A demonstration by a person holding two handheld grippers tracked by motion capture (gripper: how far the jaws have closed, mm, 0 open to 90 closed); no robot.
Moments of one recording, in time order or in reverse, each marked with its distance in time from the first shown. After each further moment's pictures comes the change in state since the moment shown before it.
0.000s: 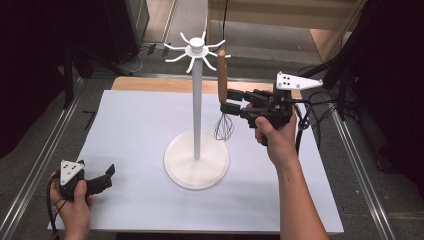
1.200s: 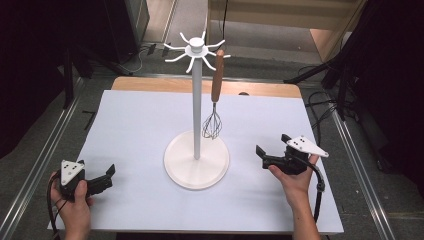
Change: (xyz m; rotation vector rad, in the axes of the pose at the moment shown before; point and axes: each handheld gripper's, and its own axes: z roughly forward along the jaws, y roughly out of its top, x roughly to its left) left arm -0.001 0.000 0.000 -0.001 0.005 0.010; right arm -0.013 -0.163 -0.076 0.157 -0.825 0.052
